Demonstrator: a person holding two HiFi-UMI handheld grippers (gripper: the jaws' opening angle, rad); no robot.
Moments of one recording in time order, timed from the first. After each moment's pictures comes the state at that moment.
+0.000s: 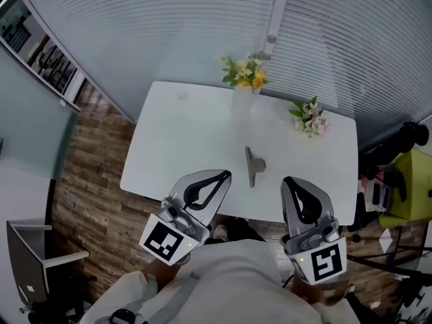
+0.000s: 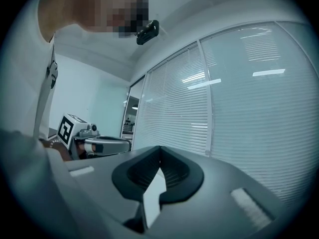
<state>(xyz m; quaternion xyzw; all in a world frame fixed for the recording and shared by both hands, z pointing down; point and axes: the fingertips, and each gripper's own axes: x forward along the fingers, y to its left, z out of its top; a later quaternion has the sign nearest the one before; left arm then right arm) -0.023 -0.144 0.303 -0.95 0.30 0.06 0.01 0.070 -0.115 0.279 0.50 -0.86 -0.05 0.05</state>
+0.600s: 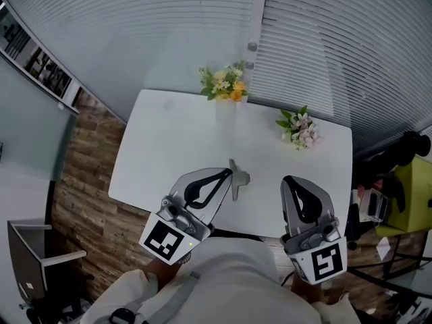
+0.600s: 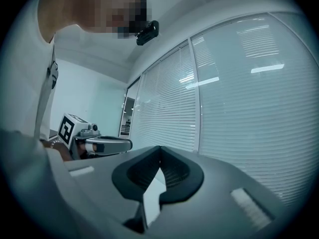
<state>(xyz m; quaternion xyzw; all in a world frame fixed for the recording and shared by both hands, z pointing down) 0.067 -0.200 0.299 -0.95 0.30 0.06 0.01 0.157 -0.172 0.279 0.49 -0.87 -0.05 0.04</state>
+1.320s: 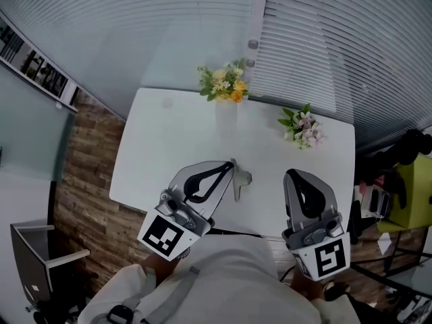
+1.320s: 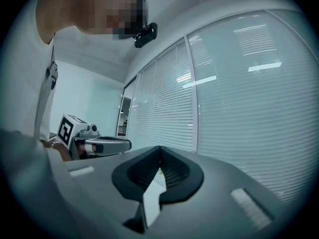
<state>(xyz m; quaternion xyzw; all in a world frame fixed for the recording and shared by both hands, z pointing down) 0.068 -0.235 0.300 -0.96 0.29 0.05 0.01 0.160 -0.207 0.279 0.50 -0.87 -0.04 0.04</state>
